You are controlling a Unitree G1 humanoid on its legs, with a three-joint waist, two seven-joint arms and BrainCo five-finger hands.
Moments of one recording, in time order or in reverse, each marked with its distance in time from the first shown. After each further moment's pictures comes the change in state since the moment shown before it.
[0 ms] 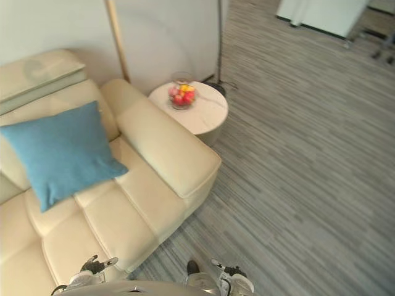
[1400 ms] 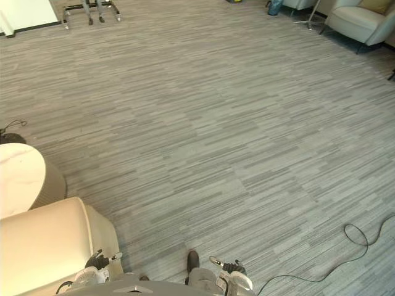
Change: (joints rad) left arm 0.005 -0.054 0.017 -0.040 0.029 -0.015 -0.003; right arm 0.055 0.042 0.059 -0.085 -0.034 -0.018 0.000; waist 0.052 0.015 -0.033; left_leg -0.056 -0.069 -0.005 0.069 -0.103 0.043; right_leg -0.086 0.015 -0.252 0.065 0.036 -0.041
